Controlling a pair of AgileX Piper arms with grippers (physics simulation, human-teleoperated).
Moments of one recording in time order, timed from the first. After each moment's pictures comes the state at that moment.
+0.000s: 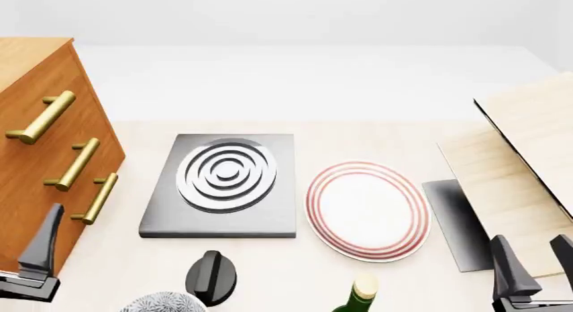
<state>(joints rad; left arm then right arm) -0.06 0.14 -0.23 0.01 0.46 0.00 0.01 0.00 -0.01 0.00</state>
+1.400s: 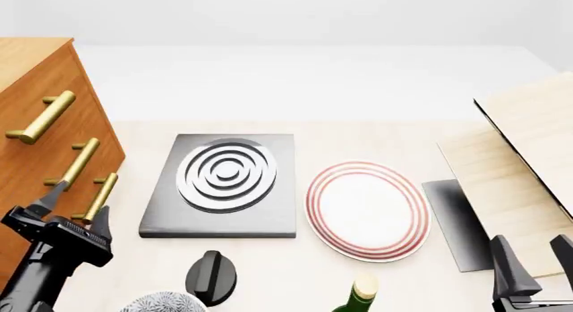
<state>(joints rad) 0.12 1.34 -0.05 -1.15 1.01 0.00 0.01 0.00 0.00 0.00</state>
